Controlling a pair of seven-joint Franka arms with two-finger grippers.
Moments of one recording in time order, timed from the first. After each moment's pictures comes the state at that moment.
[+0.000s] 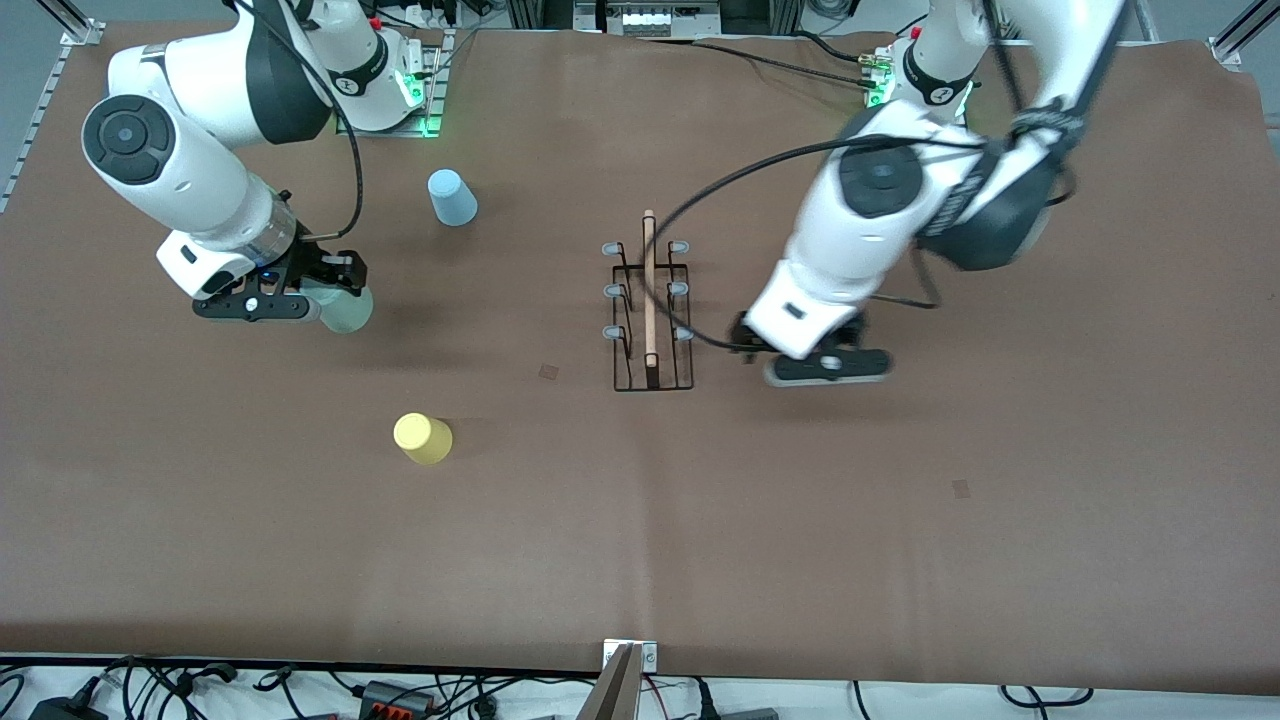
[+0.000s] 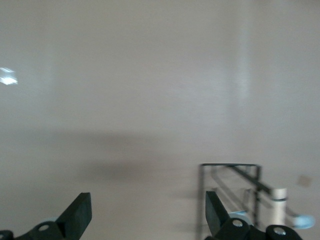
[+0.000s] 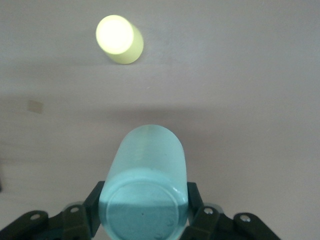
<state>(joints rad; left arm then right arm) -0.10 0.39 -0.44 -1.53 0.19 1.94 -0.61 0.22 0.01 0.05 -2.02 0.01 1.95 0.31</state>
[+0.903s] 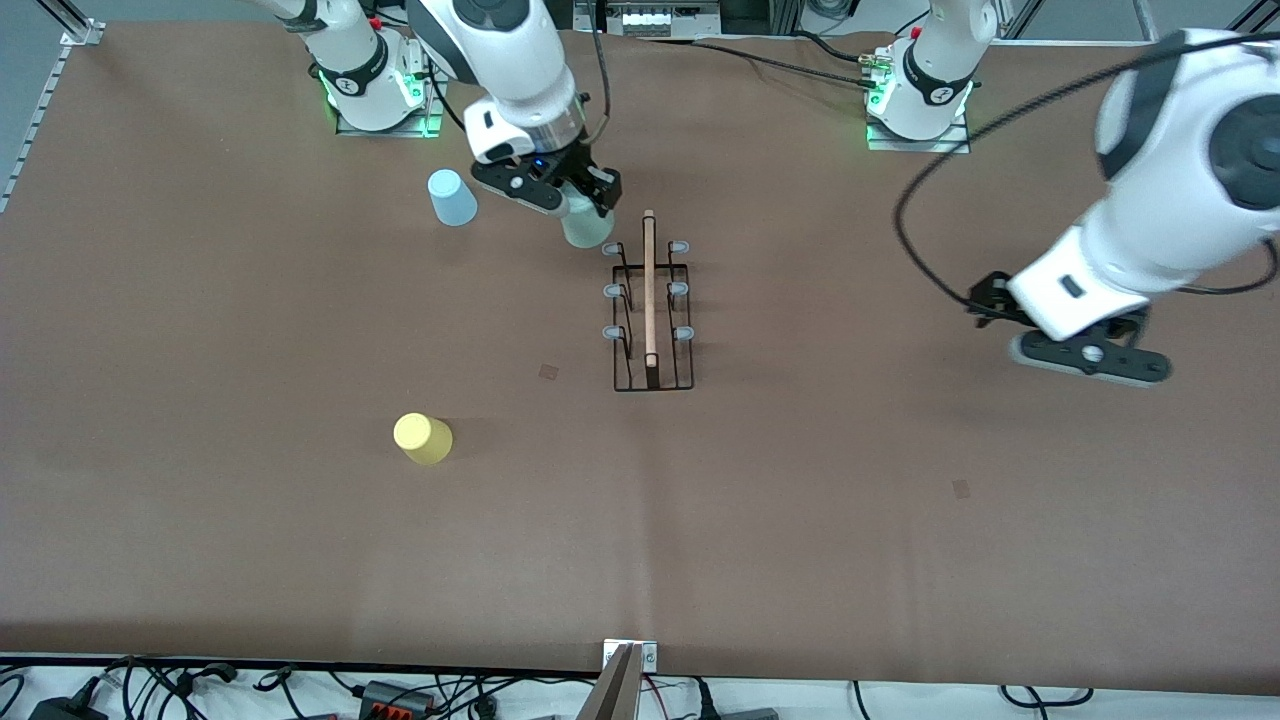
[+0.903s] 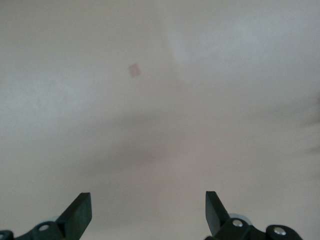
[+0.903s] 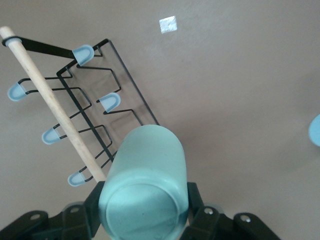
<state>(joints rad) 0.24 0.23 -0.44 -1.53 0.19 1.60 0.05 0.43 0.11 0.41 -2.00 0.08 2.19 1.28</state>
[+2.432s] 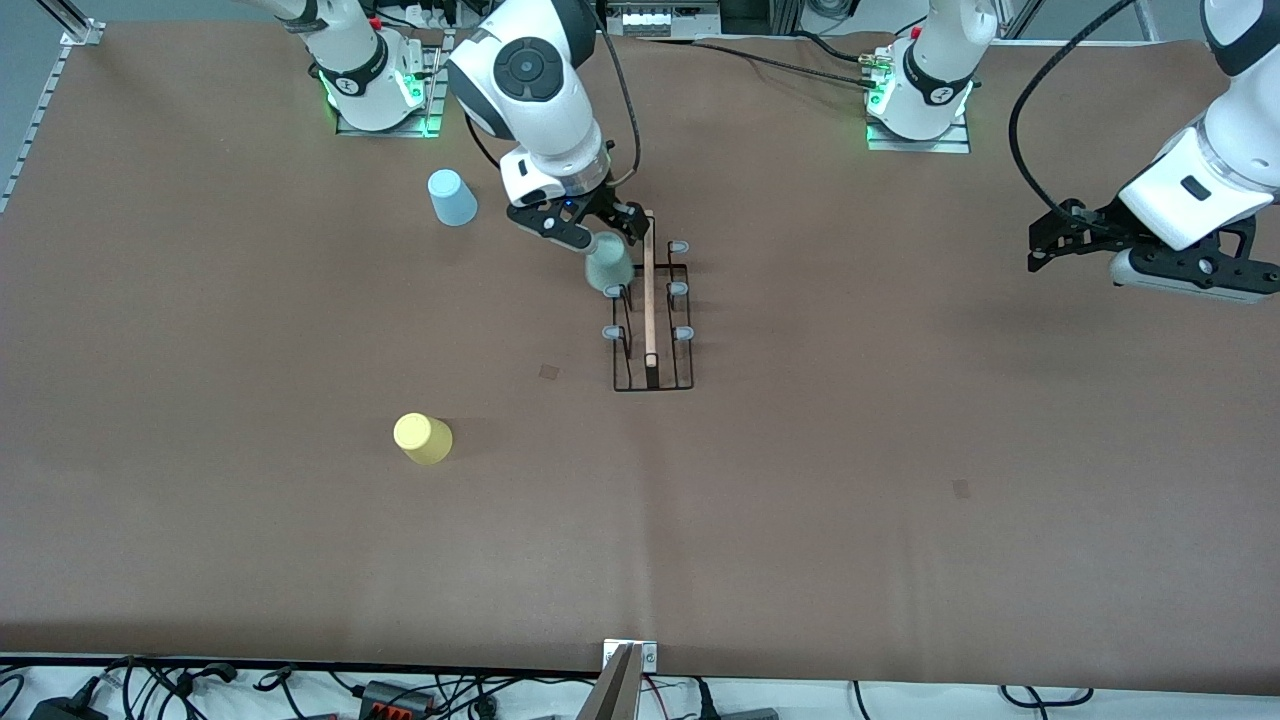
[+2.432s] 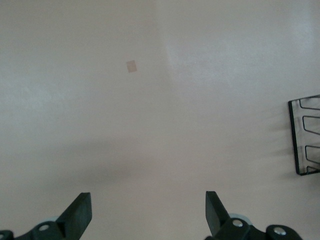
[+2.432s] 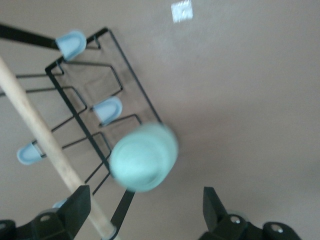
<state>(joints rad) -0.03 -0.02 -0.04 -1.73 -0.03 1.71 0.05 0.44 0.23 0.38 -2.00 0.04 2.29 1.23</state>
